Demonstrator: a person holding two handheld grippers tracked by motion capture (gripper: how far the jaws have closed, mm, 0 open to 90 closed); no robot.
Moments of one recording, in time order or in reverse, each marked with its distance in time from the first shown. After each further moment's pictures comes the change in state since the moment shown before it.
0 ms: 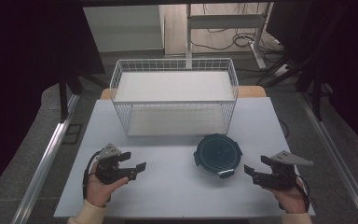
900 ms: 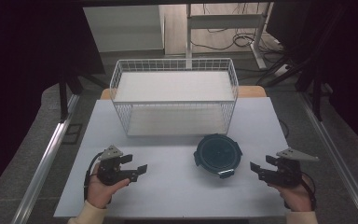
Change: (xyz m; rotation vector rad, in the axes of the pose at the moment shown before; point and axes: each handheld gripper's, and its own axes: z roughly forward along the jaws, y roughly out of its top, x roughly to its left) left arm -0.003 -0.004 0.003 0.031 -0.020 0.002; right arm -0.014 0.005 -0.004 0.057 -0.045 0.058
